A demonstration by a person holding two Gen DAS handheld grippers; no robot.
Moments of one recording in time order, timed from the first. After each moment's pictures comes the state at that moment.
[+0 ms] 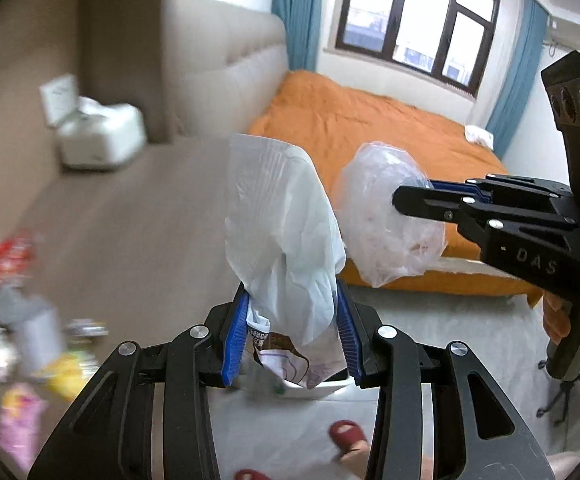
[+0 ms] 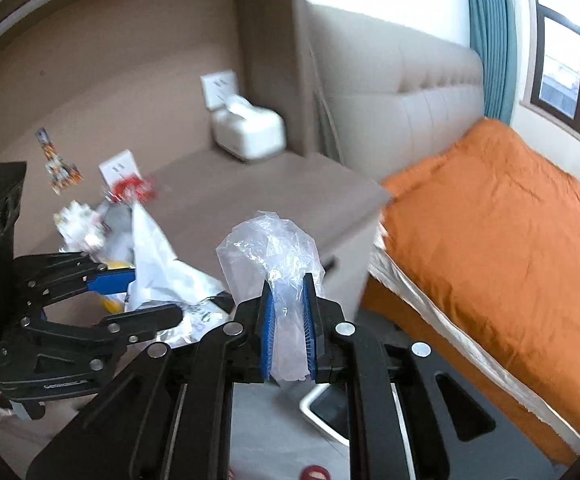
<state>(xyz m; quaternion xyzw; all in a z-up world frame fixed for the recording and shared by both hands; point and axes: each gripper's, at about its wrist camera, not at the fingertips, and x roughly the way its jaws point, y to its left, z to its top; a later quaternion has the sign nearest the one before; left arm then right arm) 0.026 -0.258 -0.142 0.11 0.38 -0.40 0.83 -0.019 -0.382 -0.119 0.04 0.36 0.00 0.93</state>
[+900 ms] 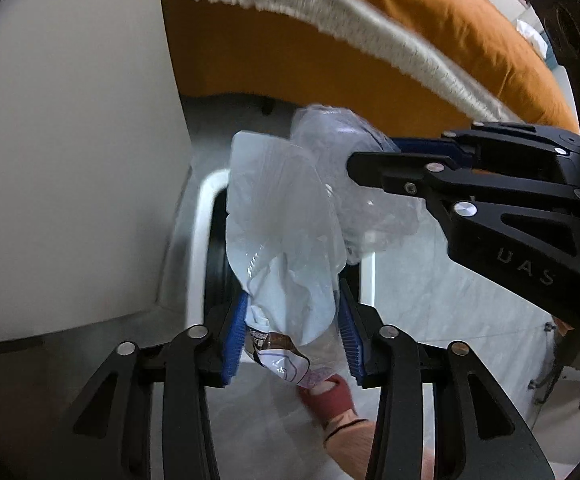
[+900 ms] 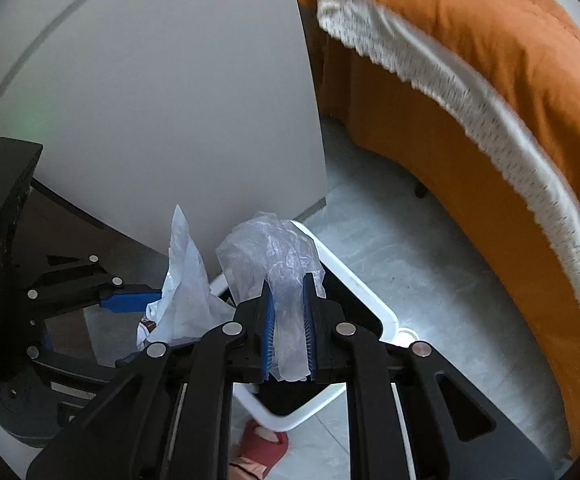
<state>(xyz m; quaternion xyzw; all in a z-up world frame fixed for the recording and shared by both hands) 0.048 -0.427 -0.587 0.16 0.61 -0.36 0.69 0.026 -0.521 -0.553 0.07 0.54 0.06 0.84</state>
